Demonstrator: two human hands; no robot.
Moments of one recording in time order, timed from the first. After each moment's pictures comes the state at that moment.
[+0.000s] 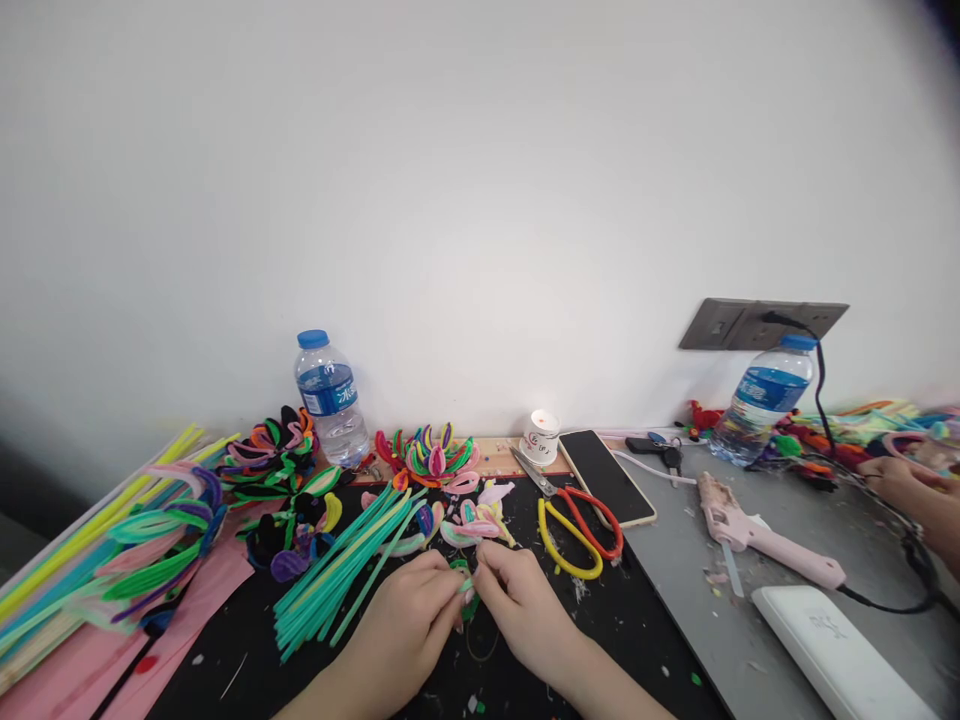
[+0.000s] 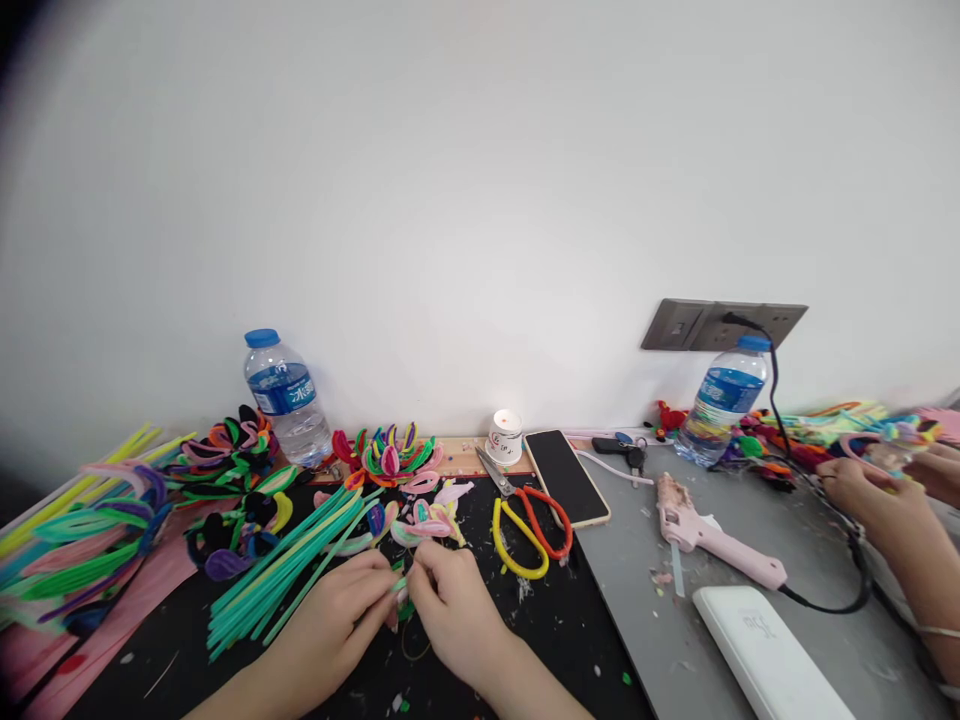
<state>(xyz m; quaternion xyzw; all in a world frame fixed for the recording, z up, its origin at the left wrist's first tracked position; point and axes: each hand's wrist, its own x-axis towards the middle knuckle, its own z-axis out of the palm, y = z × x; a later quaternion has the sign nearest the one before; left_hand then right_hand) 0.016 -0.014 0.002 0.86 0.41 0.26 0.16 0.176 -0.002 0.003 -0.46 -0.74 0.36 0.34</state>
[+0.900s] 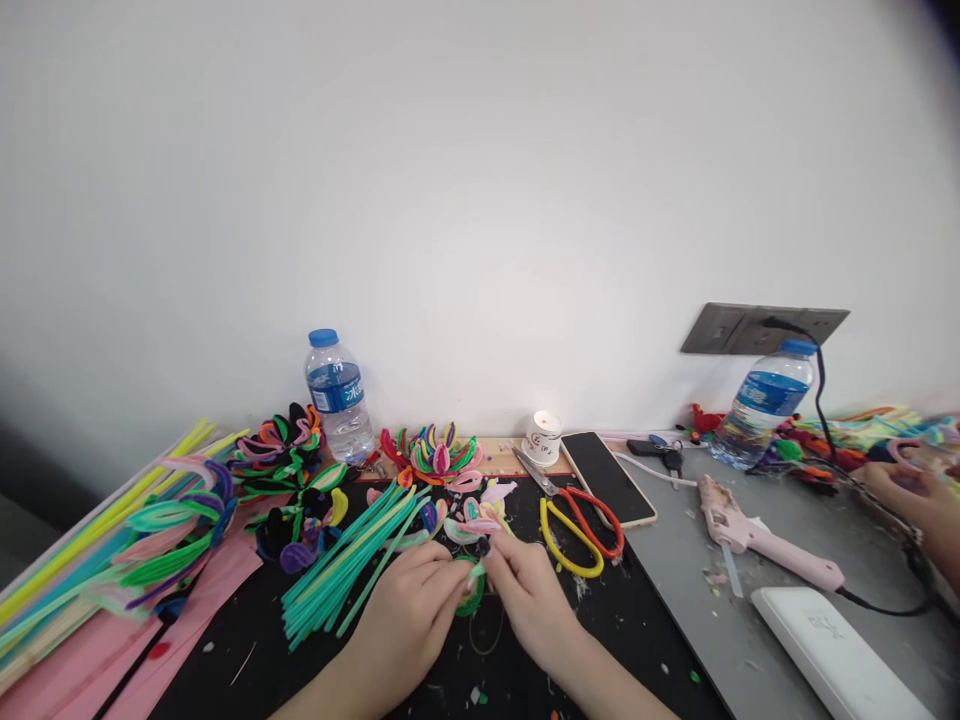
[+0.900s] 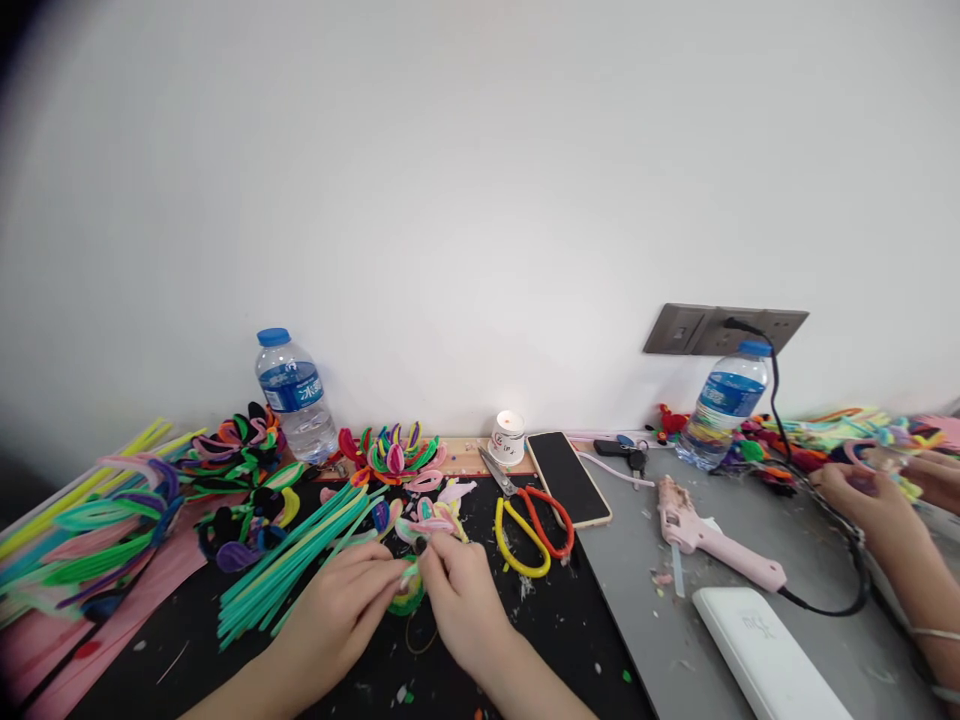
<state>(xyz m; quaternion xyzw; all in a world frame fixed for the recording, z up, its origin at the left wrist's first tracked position) 0.014 -0.013 0.001 0.85 0.39 0.35 0.07 0.179 -0.001 0.005 -0.50 -0.73 0.31 0.35</state>
